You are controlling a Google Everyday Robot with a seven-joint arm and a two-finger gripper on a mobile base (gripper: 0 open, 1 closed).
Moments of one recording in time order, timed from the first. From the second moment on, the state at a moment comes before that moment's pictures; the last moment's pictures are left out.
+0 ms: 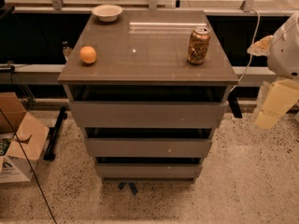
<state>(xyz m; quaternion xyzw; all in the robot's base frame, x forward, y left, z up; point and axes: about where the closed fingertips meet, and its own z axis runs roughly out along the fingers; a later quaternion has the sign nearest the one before) 0.442 -0.212 0.963 -0.61 0.77 -0.03 0.19</state>
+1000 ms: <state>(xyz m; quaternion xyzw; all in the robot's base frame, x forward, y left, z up) 0.448 -0.198 0.929 -0.61 0.76 0.02 0.23</state>
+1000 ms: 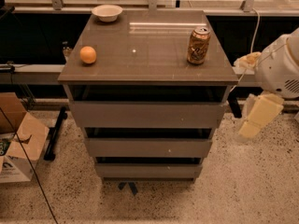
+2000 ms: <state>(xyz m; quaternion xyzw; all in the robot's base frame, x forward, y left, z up) 0.440 -0.150 0.833 -0.62 0.74 0.11 0.22</state>
